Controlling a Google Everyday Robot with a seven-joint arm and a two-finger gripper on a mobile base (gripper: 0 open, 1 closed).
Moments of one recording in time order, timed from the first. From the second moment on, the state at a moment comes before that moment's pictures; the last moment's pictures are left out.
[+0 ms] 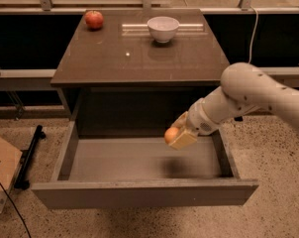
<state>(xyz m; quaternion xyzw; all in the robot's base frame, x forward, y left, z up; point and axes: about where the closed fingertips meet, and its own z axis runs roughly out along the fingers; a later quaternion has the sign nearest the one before) 0.546 -0.098 0.701 -0.59 0.75 0.19 0.23</state>
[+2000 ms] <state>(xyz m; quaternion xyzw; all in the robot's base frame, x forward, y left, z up) 0.665 -0.114 0.951 -0.47 0.79 0.15 0.38</state>
